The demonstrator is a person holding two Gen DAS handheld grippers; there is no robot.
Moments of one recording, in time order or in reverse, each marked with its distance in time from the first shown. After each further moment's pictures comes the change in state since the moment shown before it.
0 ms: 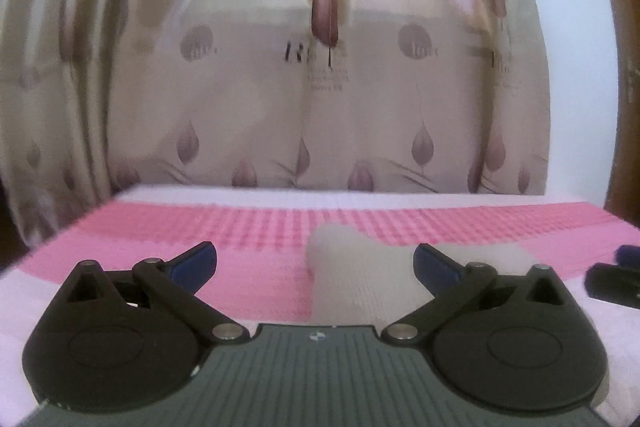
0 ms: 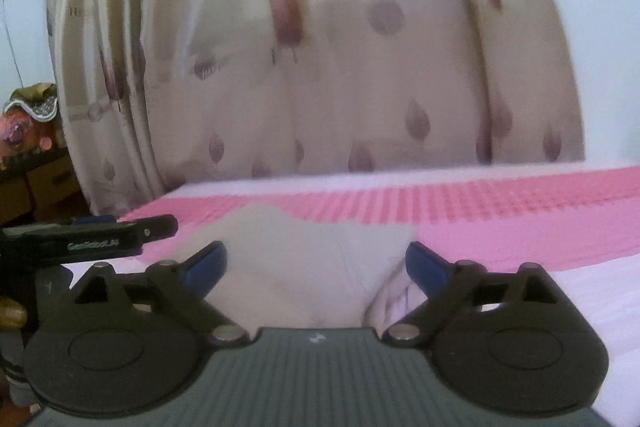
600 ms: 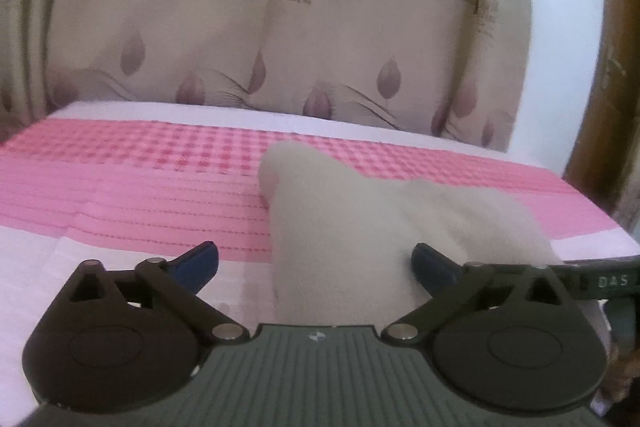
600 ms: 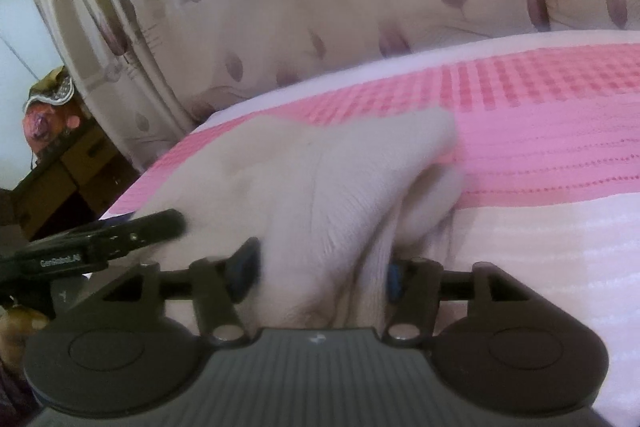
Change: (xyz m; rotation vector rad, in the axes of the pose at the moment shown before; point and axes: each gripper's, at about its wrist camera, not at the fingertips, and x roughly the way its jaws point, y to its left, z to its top) left arm 0.060 0.015 -0.030 -0.095 0.221 -0.191; right arm 0.109 -0.062 -0.012 0.186 0.342 0.237
